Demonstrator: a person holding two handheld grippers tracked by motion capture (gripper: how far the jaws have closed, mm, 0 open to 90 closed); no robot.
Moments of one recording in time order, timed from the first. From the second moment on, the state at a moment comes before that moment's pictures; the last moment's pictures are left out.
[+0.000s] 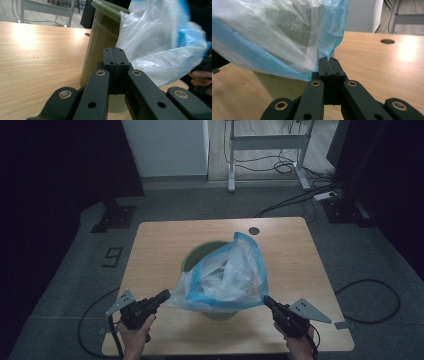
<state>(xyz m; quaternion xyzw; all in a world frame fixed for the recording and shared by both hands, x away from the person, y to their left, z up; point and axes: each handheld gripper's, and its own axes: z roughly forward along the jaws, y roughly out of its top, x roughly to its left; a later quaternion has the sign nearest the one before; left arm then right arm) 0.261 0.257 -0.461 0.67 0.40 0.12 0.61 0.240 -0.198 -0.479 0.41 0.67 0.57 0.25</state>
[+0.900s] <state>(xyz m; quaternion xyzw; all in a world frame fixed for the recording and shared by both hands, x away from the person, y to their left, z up) 0.253 0.195 -0.384 0.70 0.32 0.15 0.62 0.248 -0.202 -0.467 0.41 0.65 0.57 0.28</state>
